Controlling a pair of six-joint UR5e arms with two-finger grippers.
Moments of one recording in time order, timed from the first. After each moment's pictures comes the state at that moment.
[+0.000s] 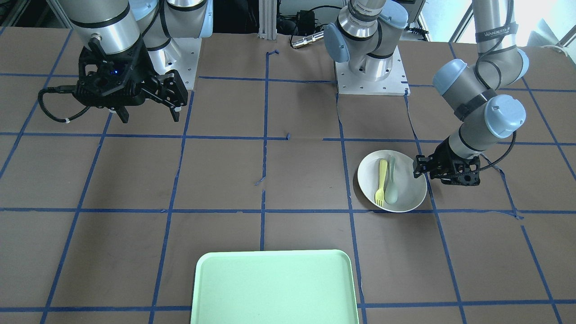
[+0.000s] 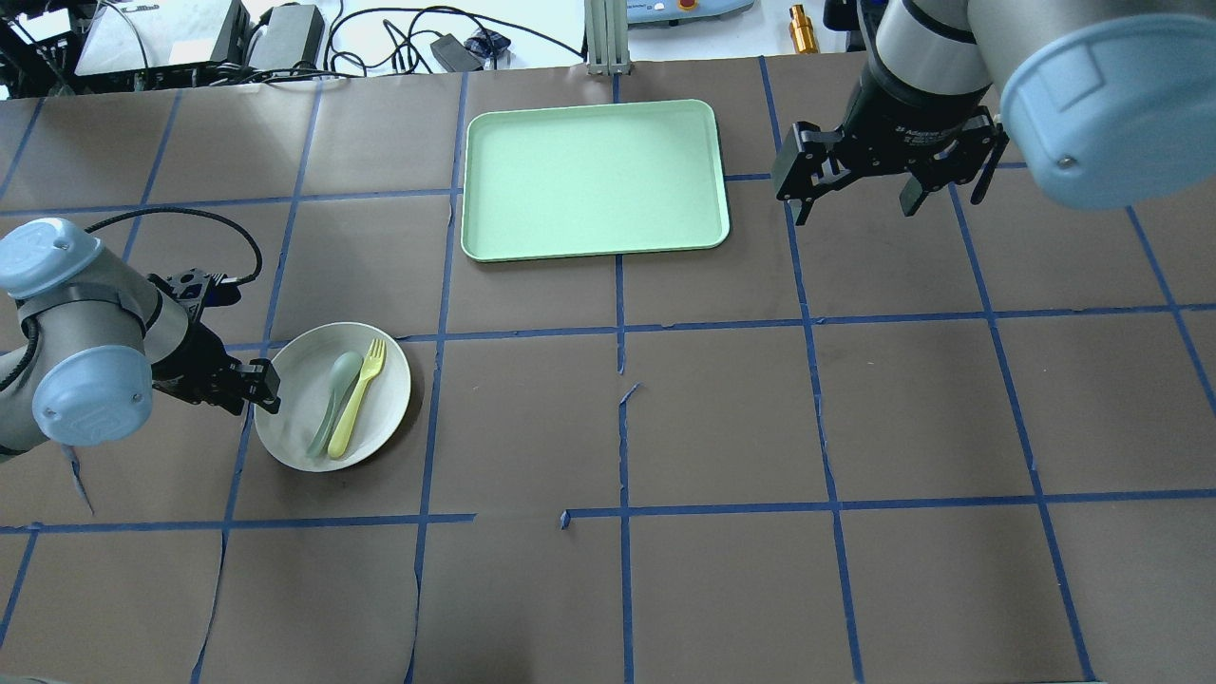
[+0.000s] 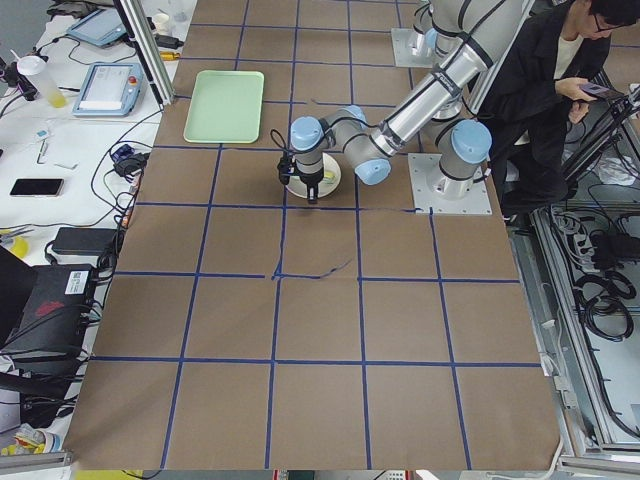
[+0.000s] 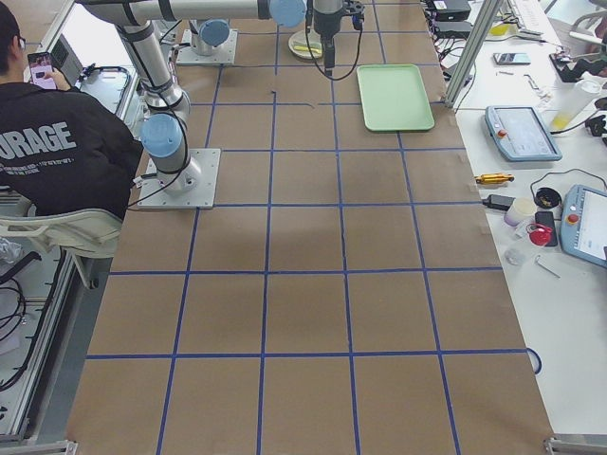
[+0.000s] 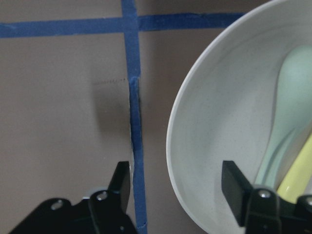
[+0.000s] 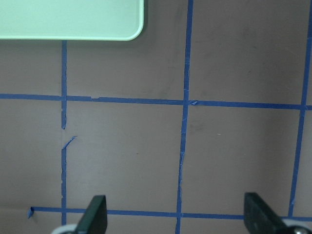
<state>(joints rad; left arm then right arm) -1.09 -1.79 -2.14 -0.89 1.55 0.50 1.64 -1.57 1.59 -1.64 -1.56 0.02</state>
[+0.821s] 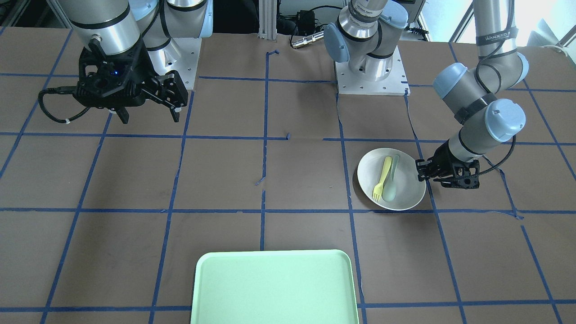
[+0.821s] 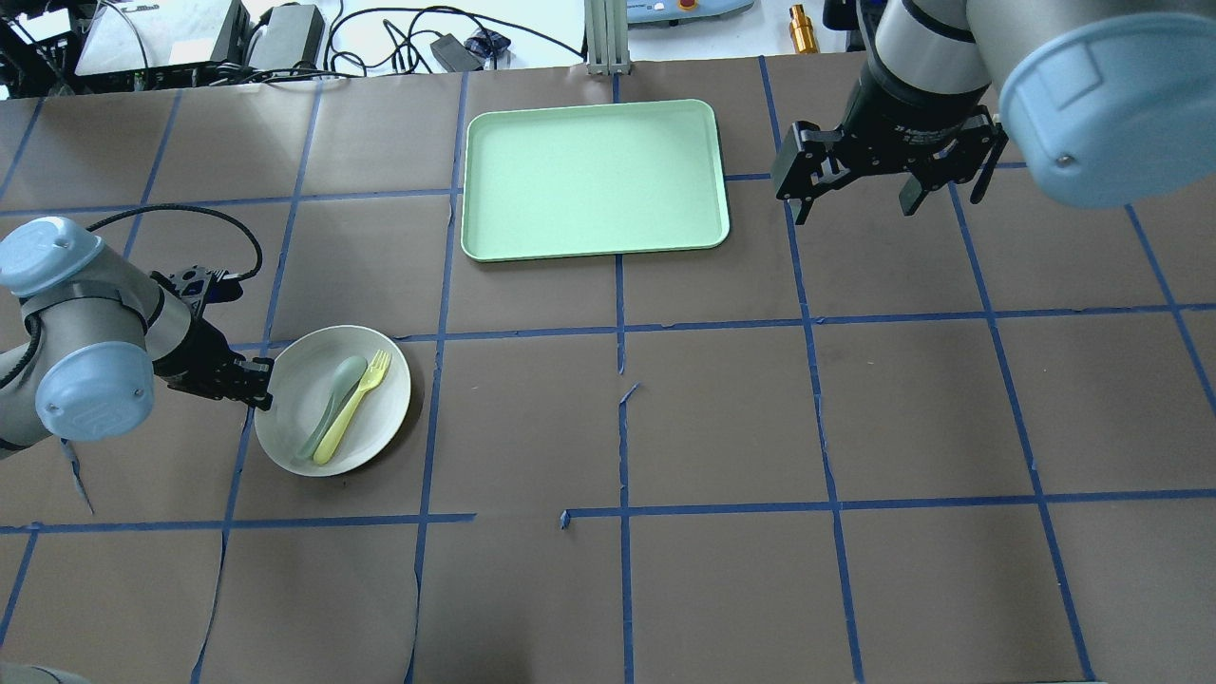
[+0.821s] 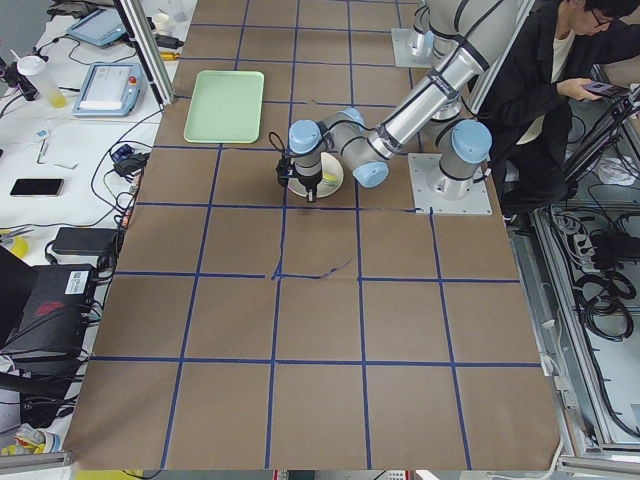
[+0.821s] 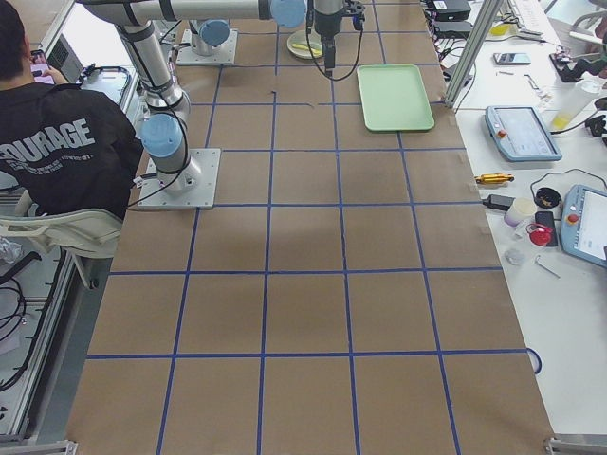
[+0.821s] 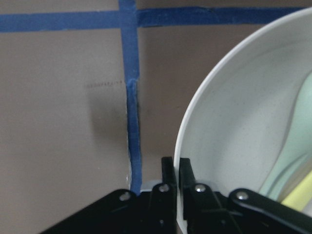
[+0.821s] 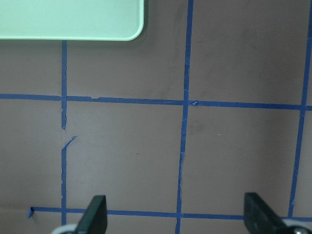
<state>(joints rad) -1.09 -1.80 -2.11 -0.89 1.48 0.48 1.64 -1.57 1.58 -1.64 -1.56 0.02</state>
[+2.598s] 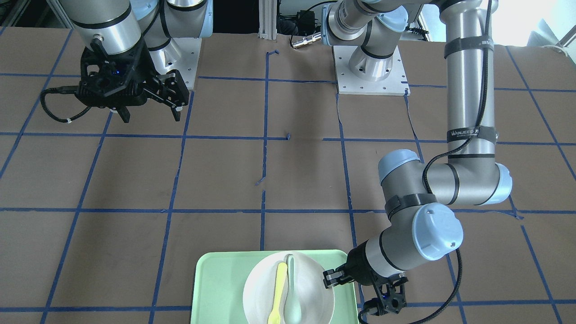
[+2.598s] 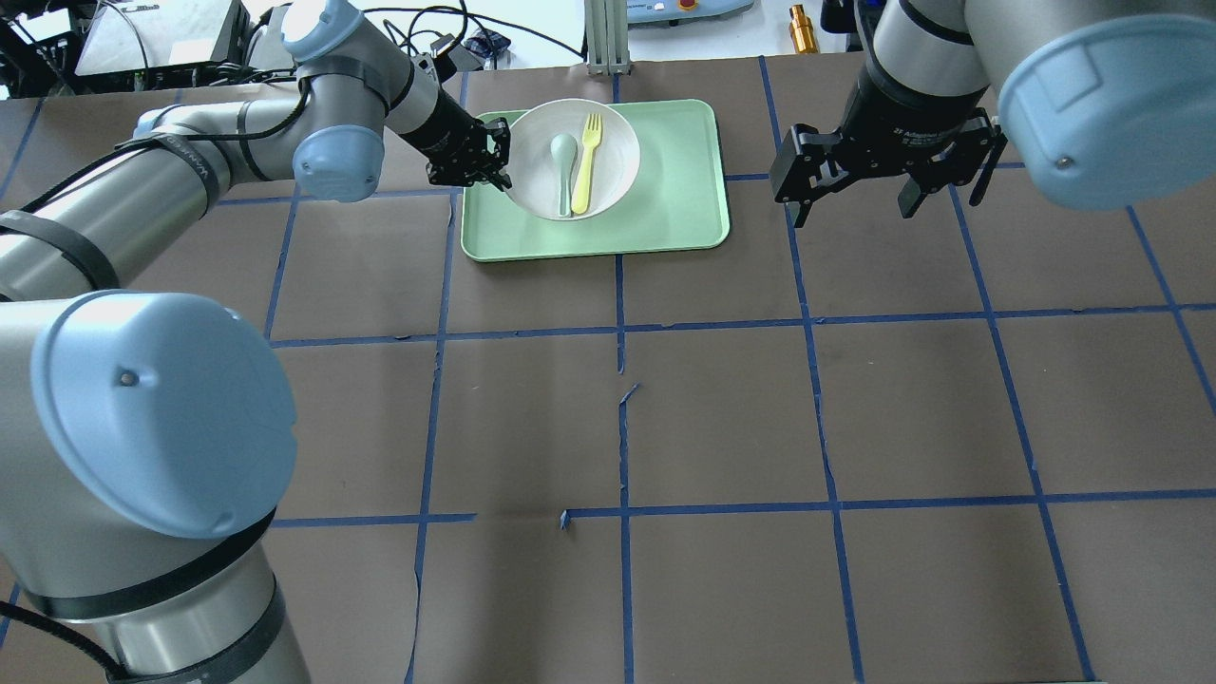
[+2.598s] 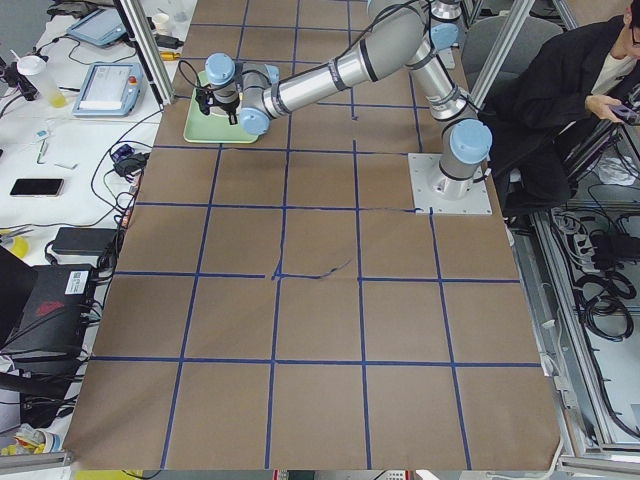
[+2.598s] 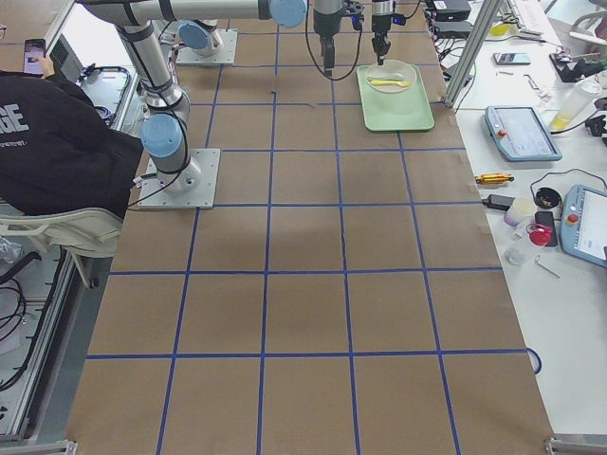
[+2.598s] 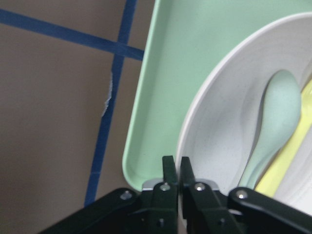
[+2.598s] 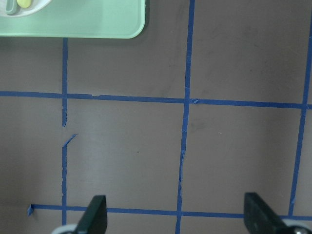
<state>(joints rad) -1.57 -2.29 -1.34 -0.96 1.18 -0.30 1.64 -1.57 1.59 -1.64 -1.56 0.01</state>
